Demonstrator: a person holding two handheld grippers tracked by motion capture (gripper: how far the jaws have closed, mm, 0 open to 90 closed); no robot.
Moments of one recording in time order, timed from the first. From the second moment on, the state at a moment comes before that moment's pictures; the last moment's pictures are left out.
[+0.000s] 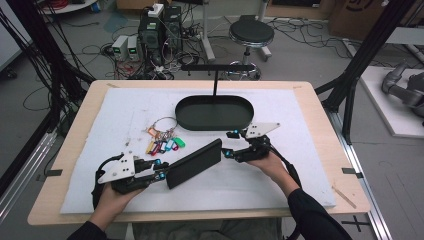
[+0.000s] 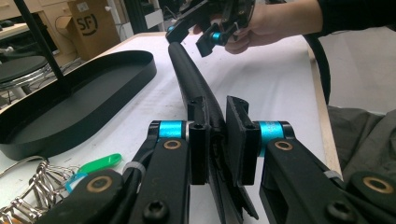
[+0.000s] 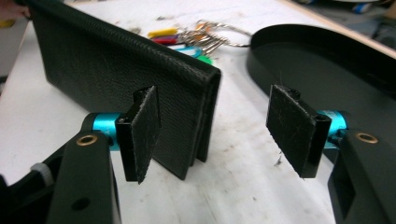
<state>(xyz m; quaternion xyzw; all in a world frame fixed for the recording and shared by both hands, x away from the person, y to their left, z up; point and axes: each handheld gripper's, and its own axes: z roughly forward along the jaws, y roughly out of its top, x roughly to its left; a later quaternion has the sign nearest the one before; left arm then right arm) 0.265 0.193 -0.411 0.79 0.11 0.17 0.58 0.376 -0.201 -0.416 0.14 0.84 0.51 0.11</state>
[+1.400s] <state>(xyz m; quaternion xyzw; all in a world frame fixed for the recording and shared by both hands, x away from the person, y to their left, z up) 0.317 0.117 -0.421 0.80 0.15 0.15 0.56 0.329 -0.279 -0.418 0.16 0.85 0.48 0.17</state>
